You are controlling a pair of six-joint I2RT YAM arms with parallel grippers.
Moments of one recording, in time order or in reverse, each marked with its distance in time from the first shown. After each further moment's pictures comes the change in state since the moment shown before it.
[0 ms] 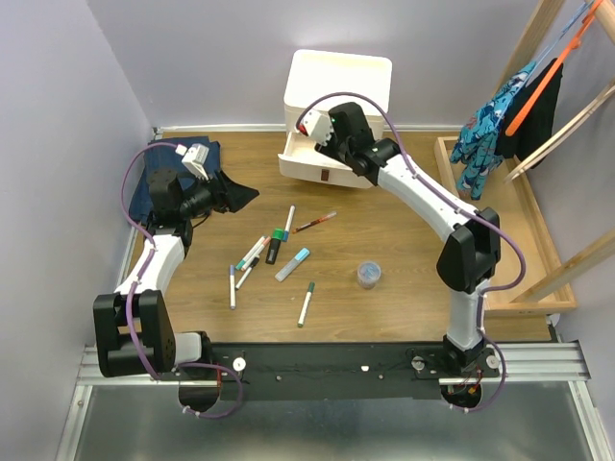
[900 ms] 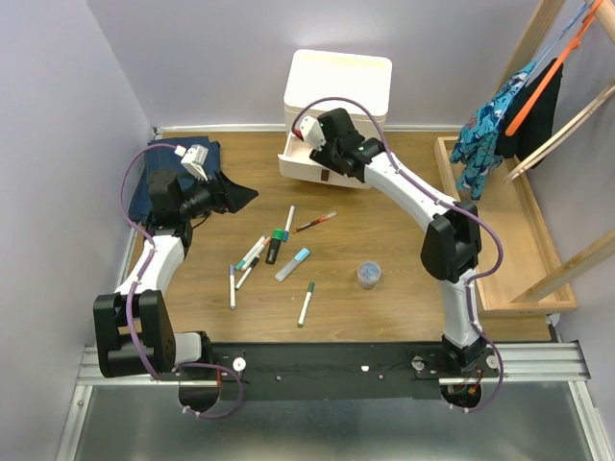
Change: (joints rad) left arm 0.006 -0.002 -0.008 0.000 -0.006 0.005; right arm -0.002 0.152 0.103 -0.068 0.041 0.065
